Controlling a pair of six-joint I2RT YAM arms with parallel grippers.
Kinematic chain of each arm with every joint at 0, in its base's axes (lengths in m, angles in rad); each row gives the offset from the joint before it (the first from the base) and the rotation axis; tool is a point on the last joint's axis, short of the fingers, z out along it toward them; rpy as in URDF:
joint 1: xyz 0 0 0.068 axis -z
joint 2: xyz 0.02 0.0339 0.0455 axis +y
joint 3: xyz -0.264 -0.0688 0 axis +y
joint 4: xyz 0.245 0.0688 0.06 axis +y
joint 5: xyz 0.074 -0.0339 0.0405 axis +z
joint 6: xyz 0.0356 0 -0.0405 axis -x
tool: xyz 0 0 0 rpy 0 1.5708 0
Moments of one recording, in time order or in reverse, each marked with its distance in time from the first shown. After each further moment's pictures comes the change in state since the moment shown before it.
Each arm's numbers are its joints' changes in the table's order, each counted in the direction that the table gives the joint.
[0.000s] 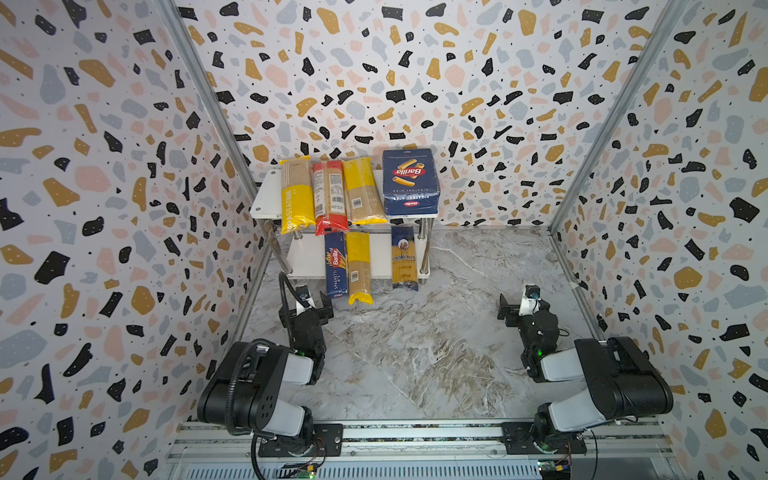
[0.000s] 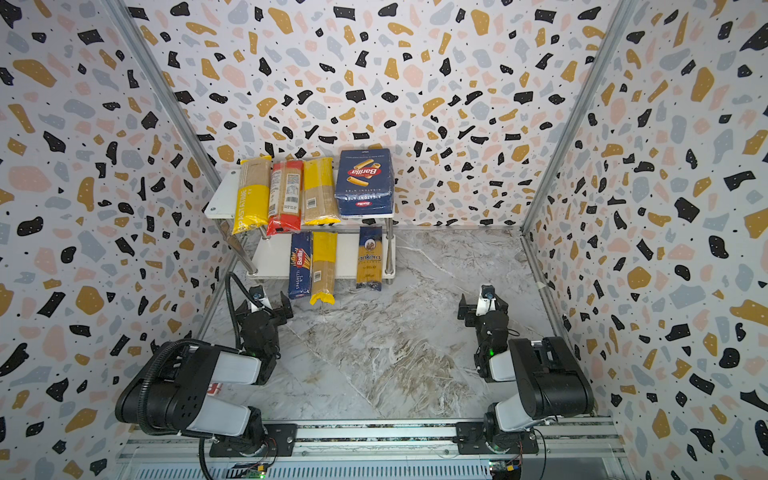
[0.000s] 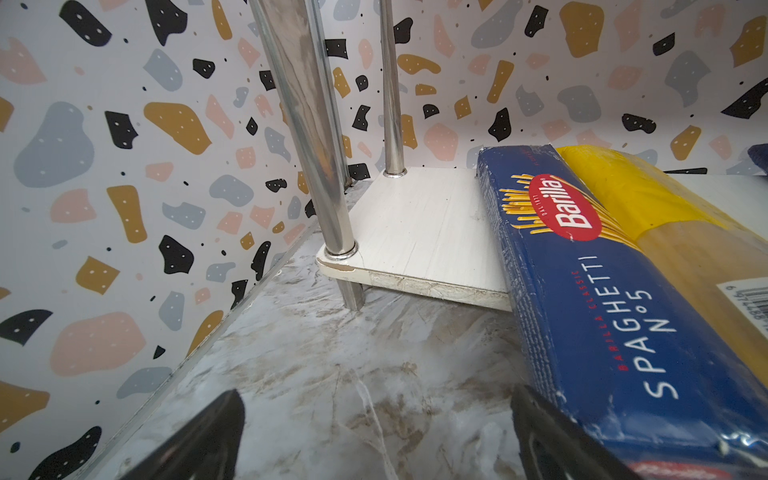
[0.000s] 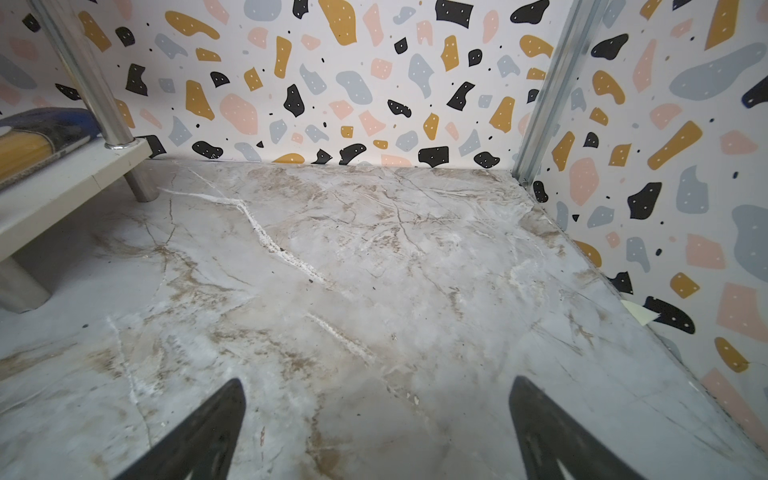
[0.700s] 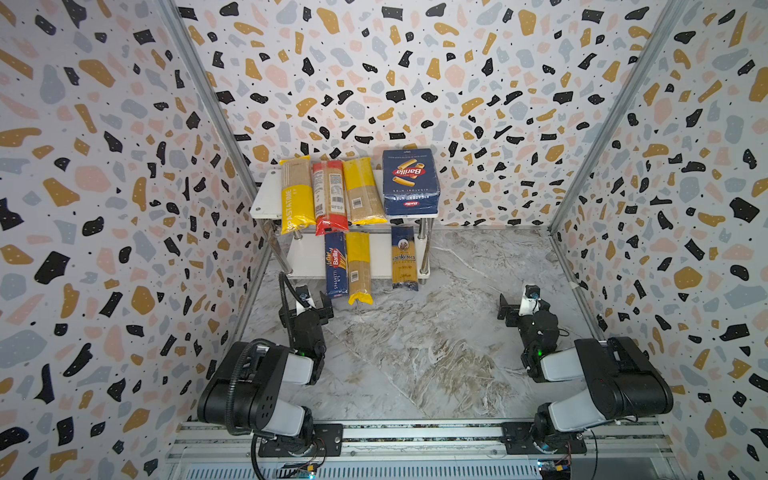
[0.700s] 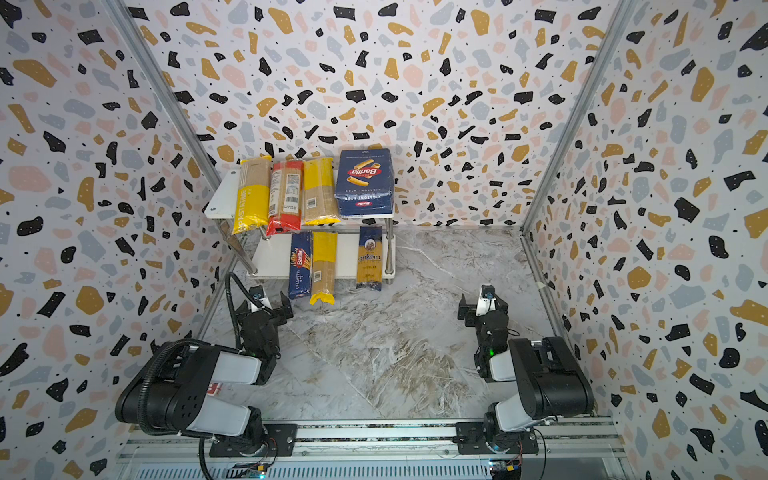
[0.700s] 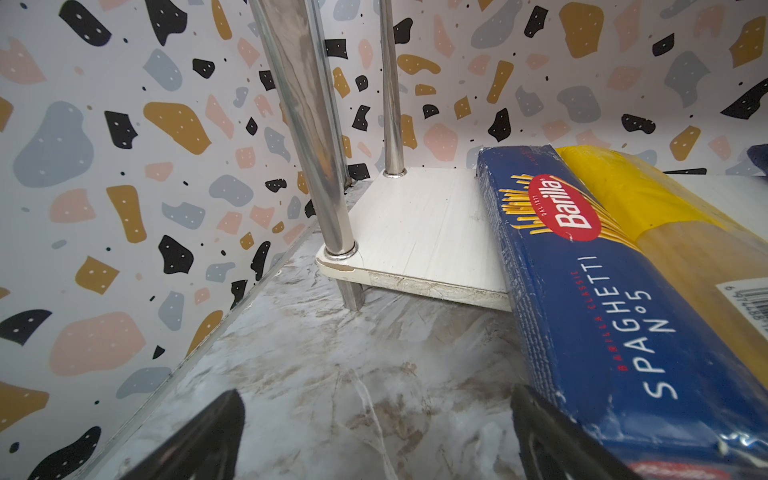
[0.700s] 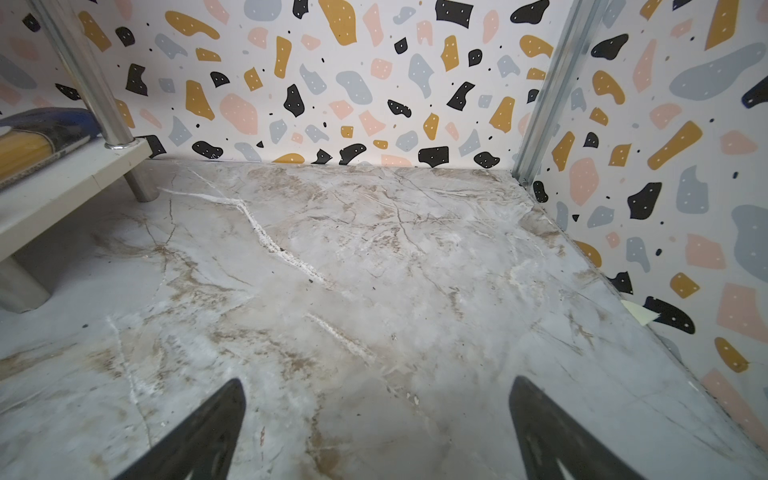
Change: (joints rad) left arm 0.000 0.000 0.000 0.000 -0.001 0.000; right arm 0.000 0.000 0.000 0.000 0.000 0.000
